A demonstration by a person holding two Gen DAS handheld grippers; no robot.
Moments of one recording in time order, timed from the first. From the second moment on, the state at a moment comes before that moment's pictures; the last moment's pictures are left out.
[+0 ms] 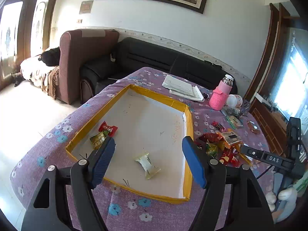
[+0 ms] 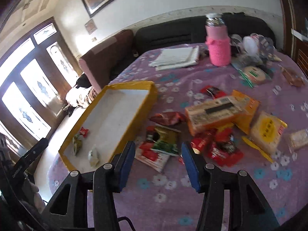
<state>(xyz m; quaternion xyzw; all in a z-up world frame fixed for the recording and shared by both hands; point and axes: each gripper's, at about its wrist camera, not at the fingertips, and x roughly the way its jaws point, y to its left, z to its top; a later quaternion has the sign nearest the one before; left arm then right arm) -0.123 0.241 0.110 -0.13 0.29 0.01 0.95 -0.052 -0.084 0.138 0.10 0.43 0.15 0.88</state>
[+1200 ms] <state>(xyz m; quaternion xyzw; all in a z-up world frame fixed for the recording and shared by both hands) -0.056 0.084 0.074 -0.08 0.42 -0.20 0.88 -0.069 -0.210 0.080 0.22 0.40 0.10 0.89</state>
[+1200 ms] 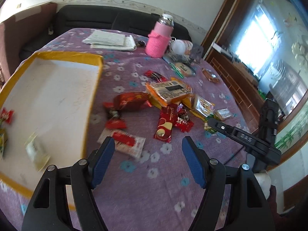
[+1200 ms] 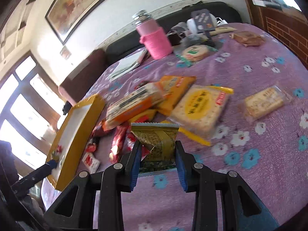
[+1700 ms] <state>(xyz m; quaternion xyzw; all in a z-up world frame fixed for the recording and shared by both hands) 0.007 -0.010 0.025 0.04 0.45 -0.18 0.87 -0.079 -0.222 0.083 0.25 0.38 0.12 0.88</state>
